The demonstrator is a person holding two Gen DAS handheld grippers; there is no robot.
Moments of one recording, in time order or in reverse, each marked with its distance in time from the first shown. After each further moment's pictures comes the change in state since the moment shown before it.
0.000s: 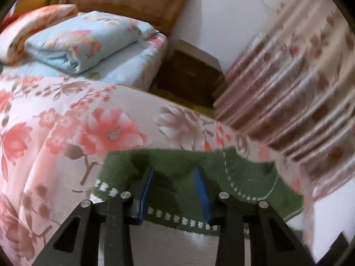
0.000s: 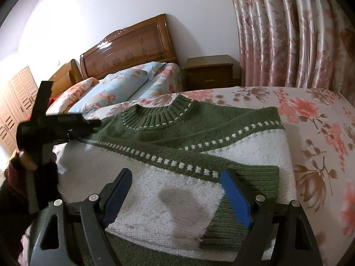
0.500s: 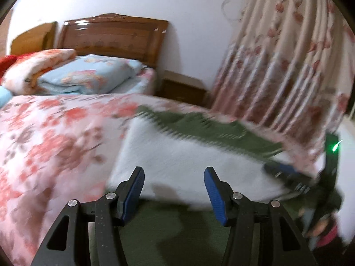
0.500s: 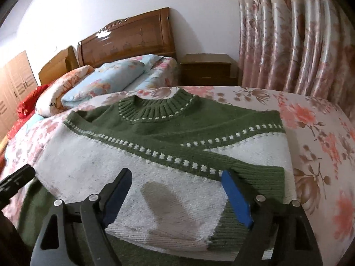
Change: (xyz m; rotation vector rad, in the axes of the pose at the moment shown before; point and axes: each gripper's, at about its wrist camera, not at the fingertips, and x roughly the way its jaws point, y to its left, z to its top) left arm -0.123 -0.010 -0.136 0.219 -0.231 -0.012; right arm 0.010 0.002 0.001 -0.062 0.034 -0.052
